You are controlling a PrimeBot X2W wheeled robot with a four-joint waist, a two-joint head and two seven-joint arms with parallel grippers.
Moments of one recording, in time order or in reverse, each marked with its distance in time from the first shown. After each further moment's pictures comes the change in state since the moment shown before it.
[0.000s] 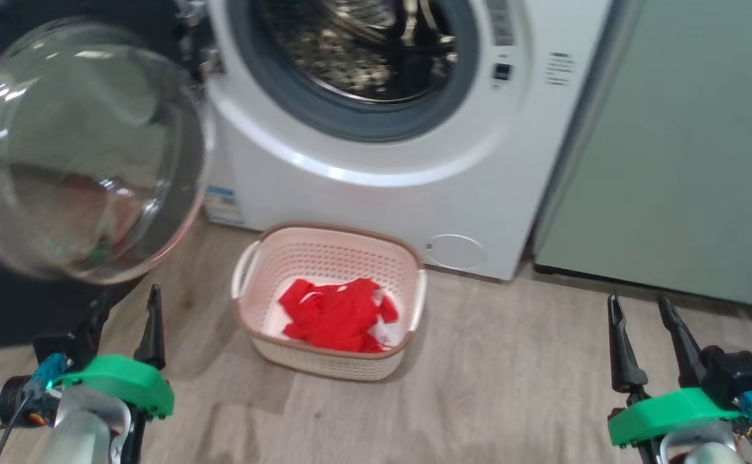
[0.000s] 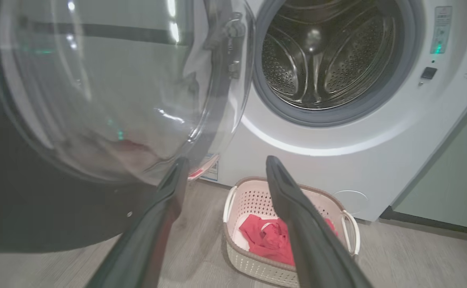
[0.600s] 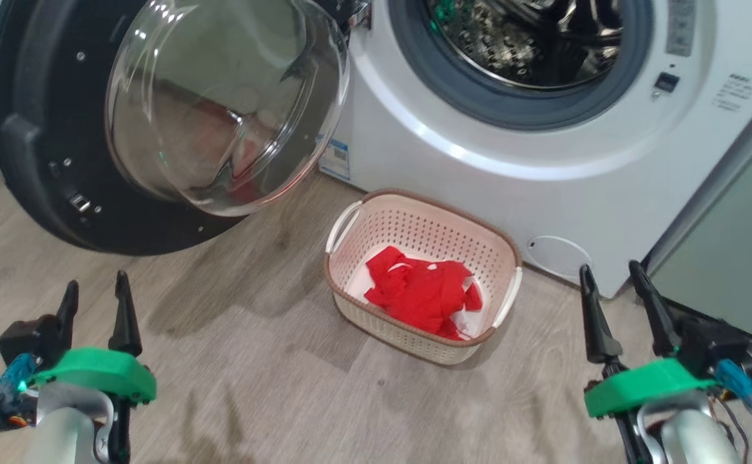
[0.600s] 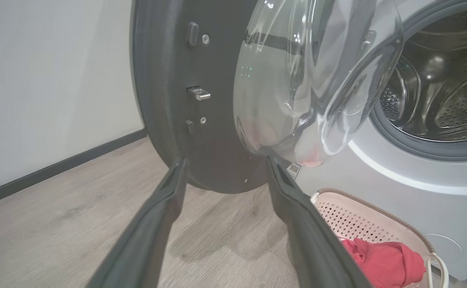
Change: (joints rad) left arm 0.006 -0.026 0.102 -0.051 -0.002 0.035 0.000; right arm -0.076 0.002 0.063 0.011 0.001 0.000 0.000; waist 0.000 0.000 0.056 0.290
